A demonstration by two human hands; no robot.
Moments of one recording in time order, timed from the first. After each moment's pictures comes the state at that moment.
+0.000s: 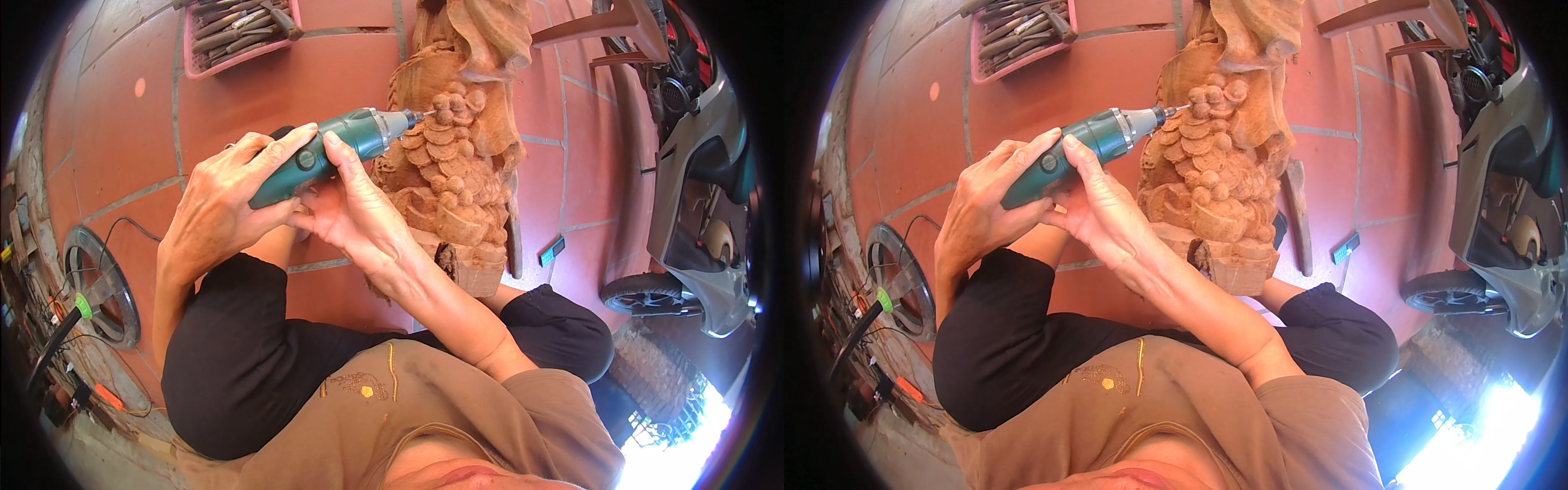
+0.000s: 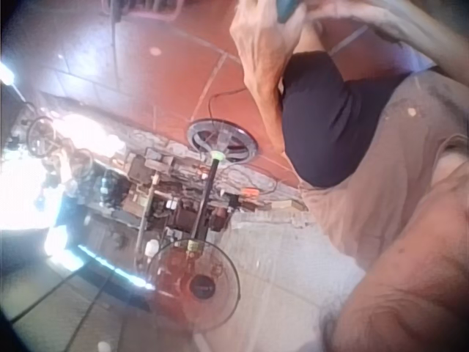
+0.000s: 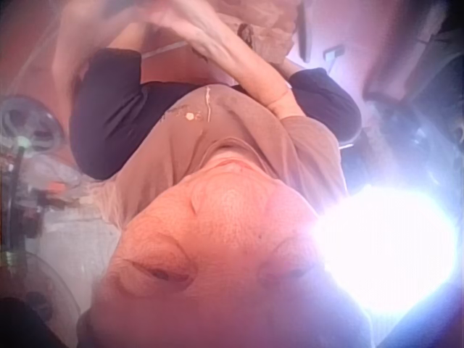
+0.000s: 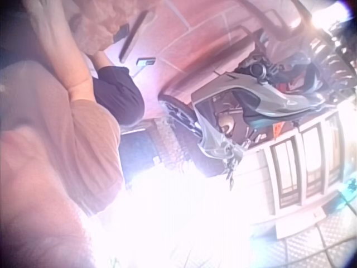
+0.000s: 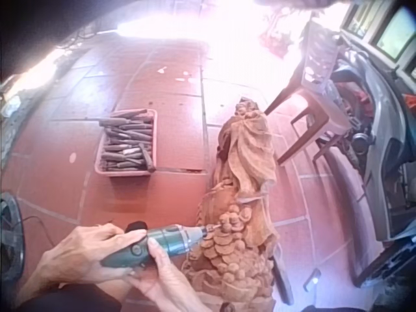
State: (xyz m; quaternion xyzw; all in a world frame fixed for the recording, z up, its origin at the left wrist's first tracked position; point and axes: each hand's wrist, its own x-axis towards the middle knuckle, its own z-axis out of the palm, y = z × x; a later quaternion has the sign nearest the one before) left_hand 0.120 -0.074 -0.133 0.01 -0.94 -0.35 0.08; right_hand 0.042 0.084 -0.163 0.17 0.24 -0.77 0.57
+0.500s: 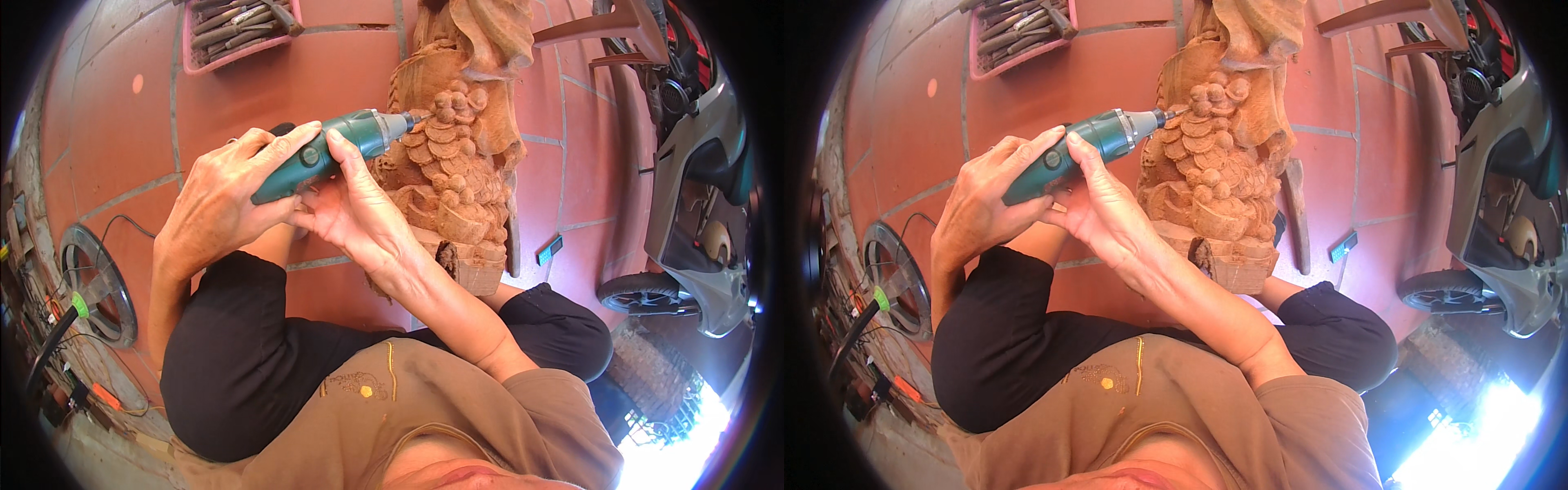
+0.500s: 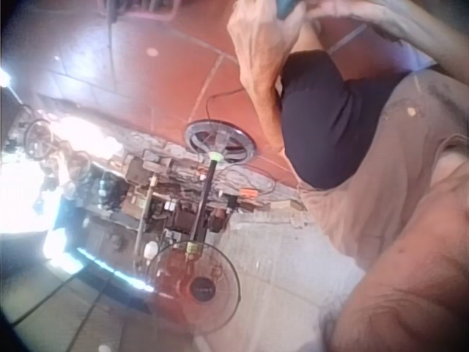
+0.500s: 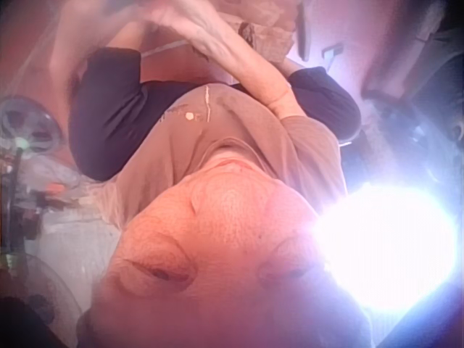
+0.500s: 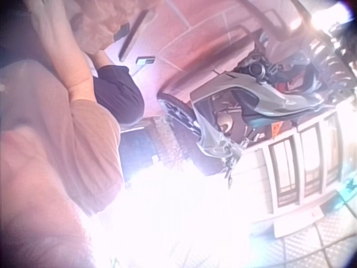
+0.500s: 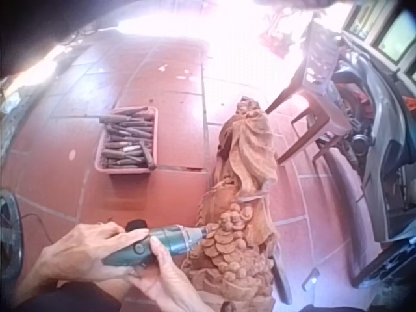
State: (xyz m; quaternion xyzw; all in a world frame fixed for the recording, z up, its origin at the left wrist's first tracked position) left_hand 0.119 -0.079 -0.136 -0.01 -0.94 -0.33 0.06; right_hand 0.044 0.083 -0.168 0.18 0.24 -0.77 0.56
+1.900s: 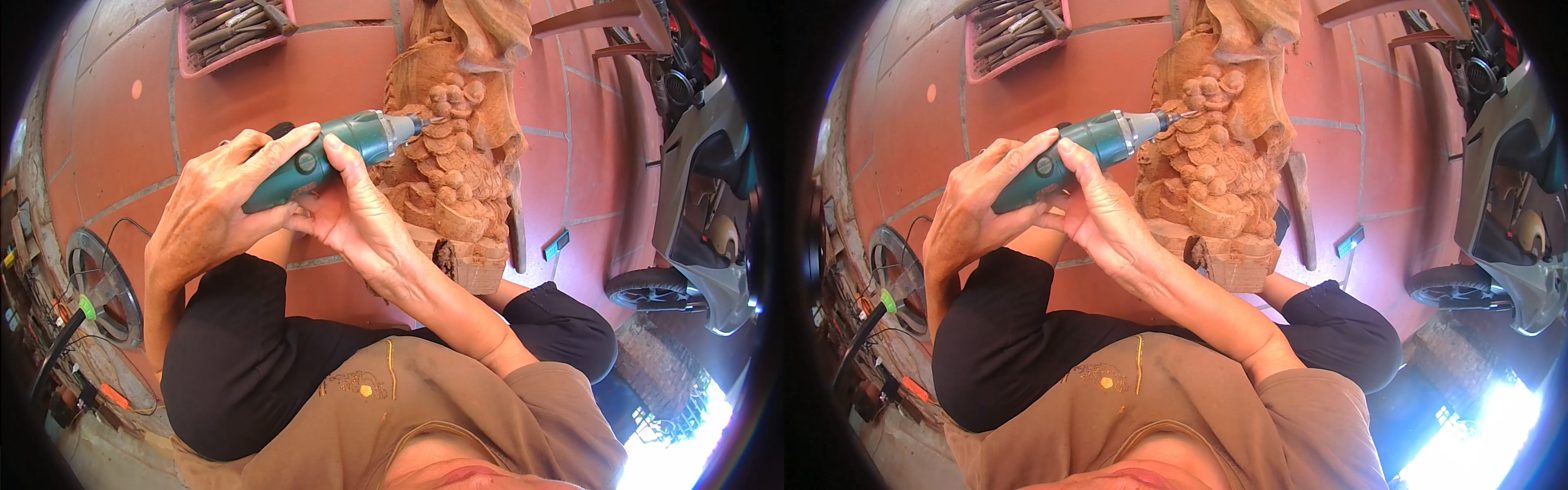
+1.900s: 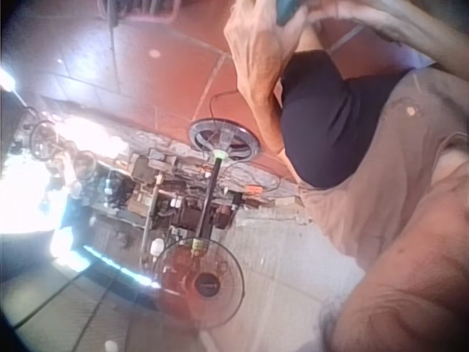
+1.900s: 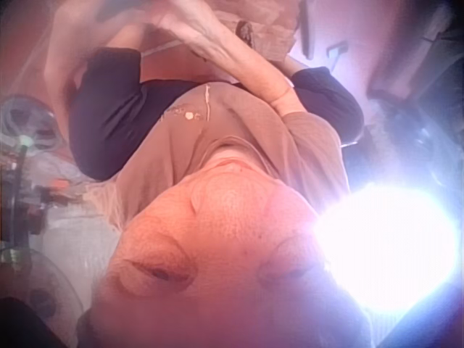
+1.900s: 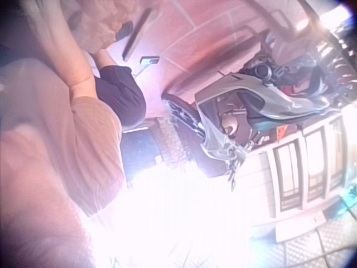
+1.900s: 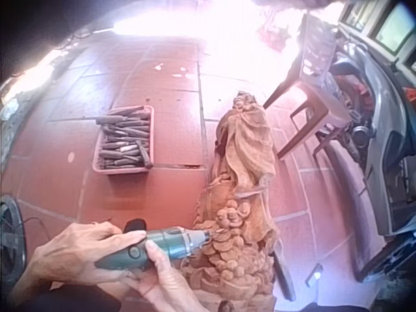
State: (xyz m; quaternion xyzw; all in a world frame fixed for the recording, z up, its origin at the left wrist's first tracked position) left_hand 0.115 -0.076 -0.117 -0.03 -0.94 -0.33 0.03; right_hand 0.046 0.091 -0.161 0.18 0.22 -0.79 0.54
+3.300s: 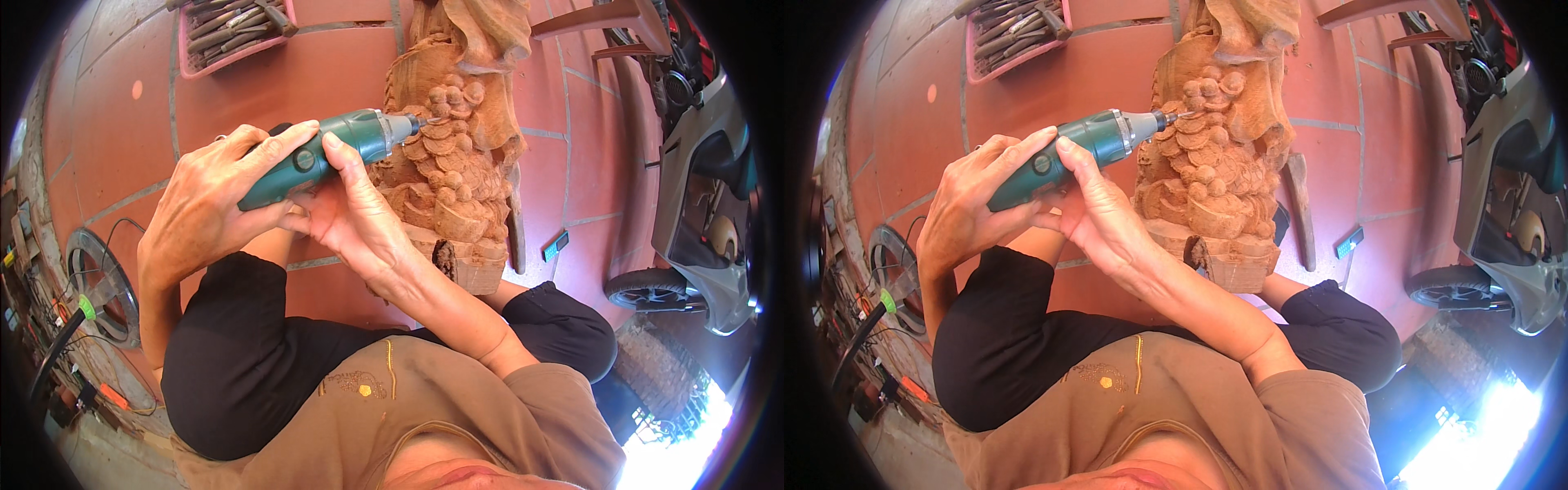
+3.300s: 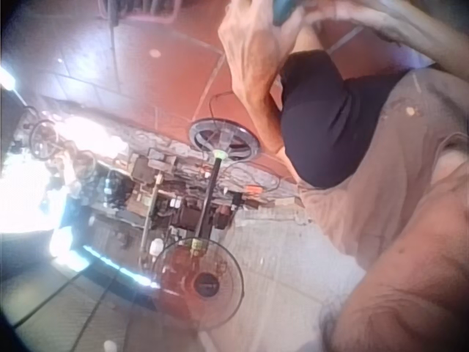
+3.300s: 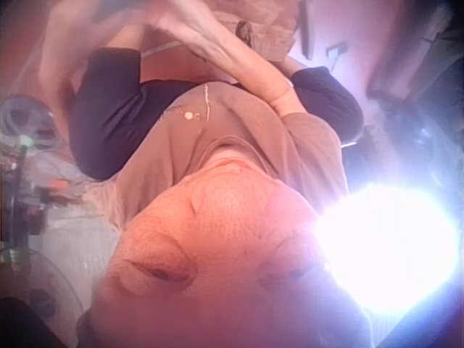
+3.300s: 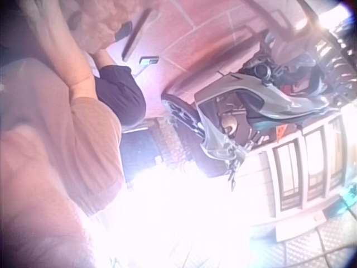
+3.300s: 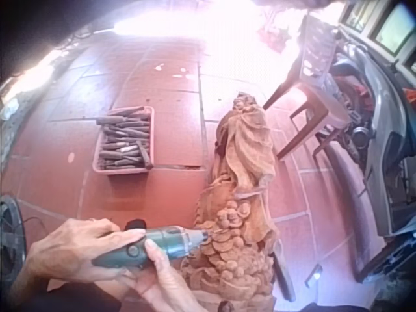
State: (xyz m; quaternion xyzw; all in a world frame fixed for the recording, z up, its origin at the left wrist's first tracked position) left_hand 0.111 -0.080 -0.112 -0.04 -0.95 -0.31 0.03; right_hand 0.046 0.087 -0.160 0.17 0.22 -0.79 0.54
